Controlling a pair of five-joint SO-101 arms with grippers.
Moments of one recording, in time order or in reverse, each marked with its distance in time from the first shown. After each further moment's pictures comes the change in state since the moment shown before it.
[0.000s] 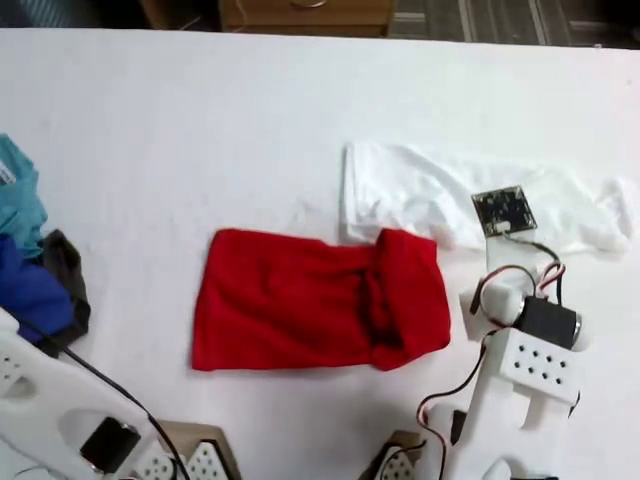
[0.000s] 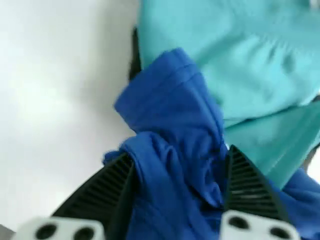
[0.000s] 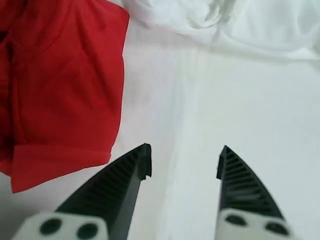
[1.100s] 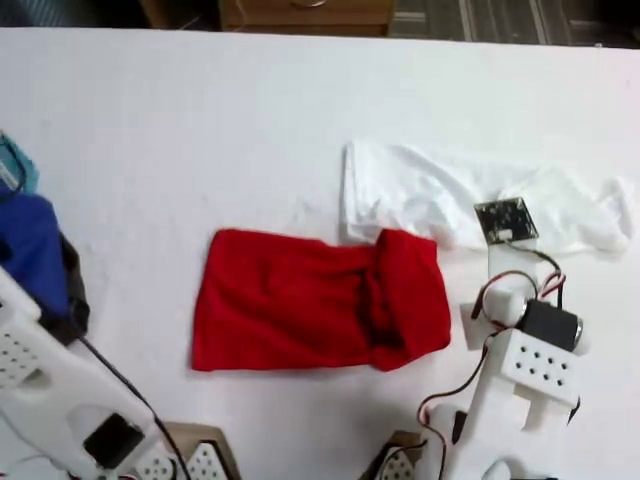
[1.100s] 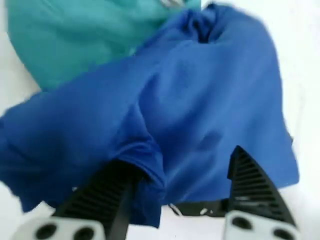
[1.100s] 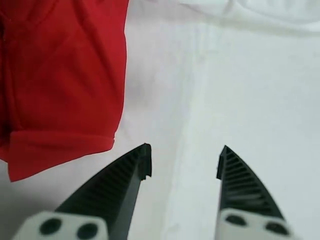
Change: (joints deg) left arm 6.8 -2.5 13.0 0.1 -23.4; right arm 1.7 0.0 1.5 1.6 0.1
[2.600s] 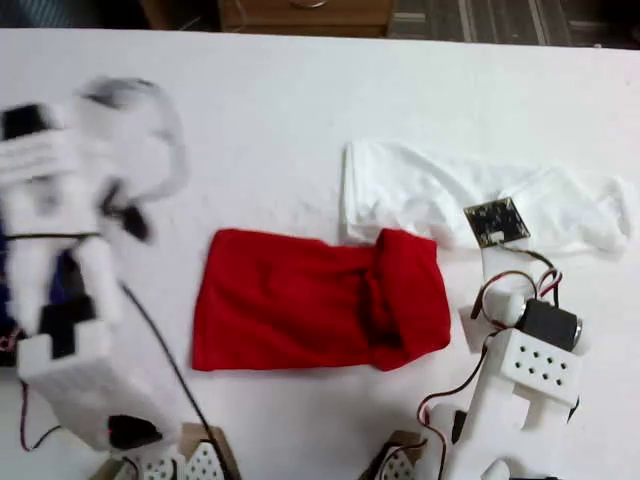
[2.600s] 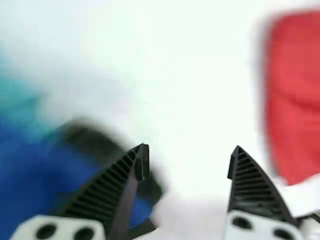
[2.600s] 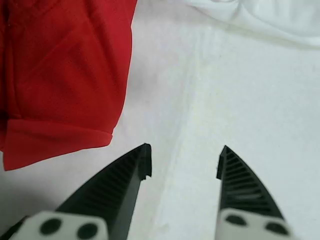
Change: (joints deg) left arm 37.0 -22.6 36.8 -5.0 16.1; right arm 0.0 0.0 0.0 0.0 5.2
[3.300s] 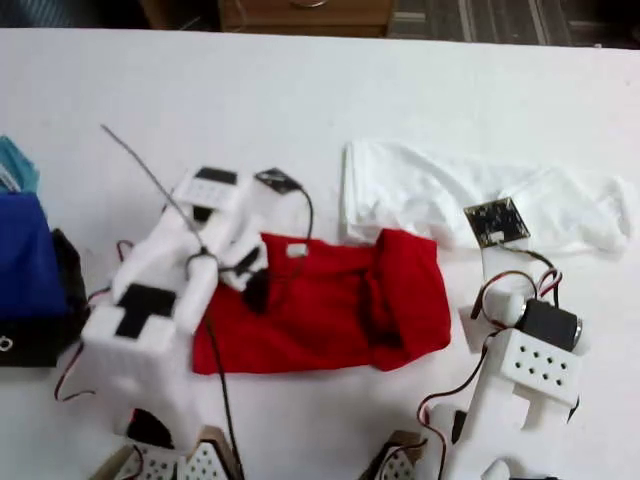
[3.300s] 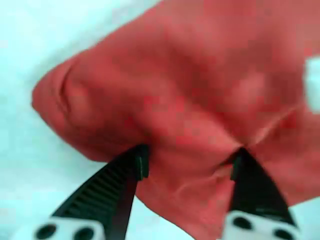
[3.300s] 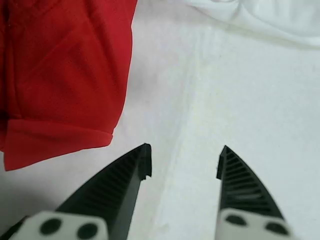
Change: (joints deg) left arm 24.6 12.8 20.0 -15.6 14.8; right arm 0.0 0.0 0.0 0.0 0.0
